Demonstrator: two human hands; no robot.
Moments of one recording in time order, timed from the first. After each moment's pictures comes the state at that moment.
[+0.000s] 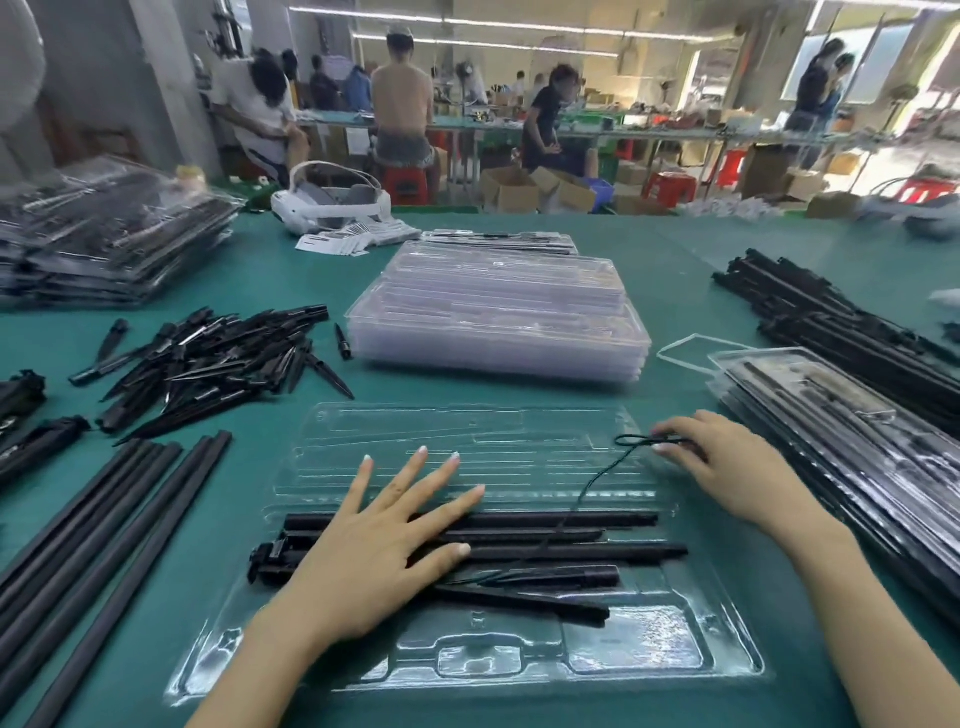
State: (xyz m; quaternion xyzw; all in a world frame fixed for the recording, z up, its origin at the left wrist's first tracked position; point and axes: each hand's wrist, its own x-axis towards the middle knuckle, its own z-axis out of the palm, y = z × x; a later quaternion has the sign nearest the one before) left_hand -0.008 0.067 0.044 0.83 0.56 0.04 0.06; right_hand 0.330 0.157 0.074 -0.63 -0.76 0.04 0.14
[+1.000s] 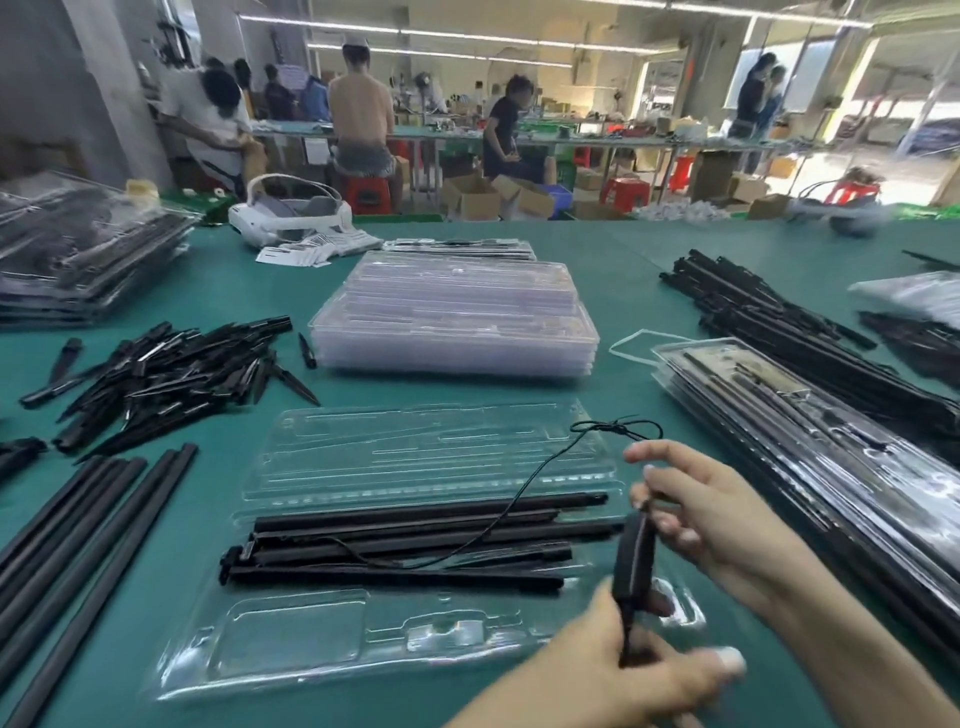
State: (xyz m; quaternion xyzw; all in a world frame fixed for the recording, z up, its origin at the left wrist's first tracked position) left_hand 0.144 -0.015 0.085 0.56 0.34 0.24 0.71; right_hand 0.296 0.054 0.110 -0.52 -0.43 0.58 0.46
